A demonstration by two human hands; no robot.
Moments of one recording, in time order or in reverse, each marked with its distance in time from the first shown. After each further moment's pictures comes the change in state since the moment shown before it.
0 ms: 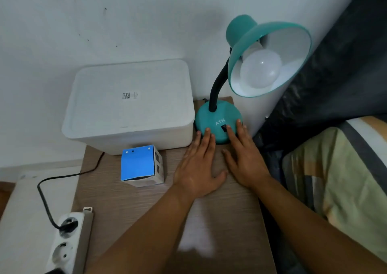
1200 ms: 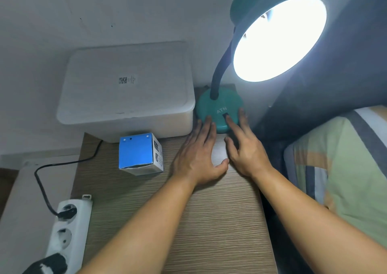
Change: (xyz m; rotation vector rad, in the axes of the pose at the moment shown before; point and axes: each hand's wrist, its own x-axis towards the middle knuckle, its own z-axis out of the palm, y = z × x) left_hand -0.005 0.011 -0.010 -0.068 0.093 -0.044; right_hand -0.003 -0.009 -0.002 0.099 0.009 0.102
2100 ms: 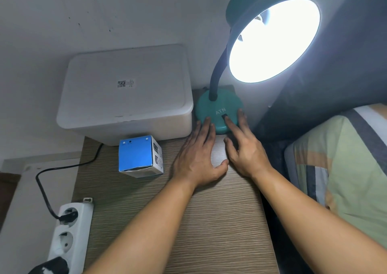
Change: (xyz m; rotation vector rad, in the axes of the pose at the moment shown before) left_hand 0.001 0.000 -0.001 0.004 0.002 0.017; right_hand 0.001 0.002 0.003 0.011 0.037 -0.010
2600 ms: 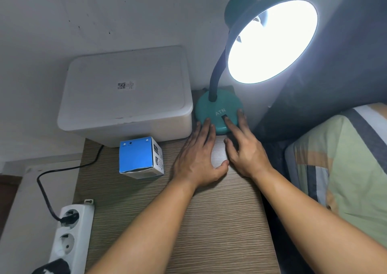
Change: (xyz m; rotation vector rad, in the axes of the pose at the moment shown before) left_hand 0.000 0.000 -0.001 -0.002 0.003 0.005; right_hand 0.000 0.002 0.000 0.006 -0.002 -0.009
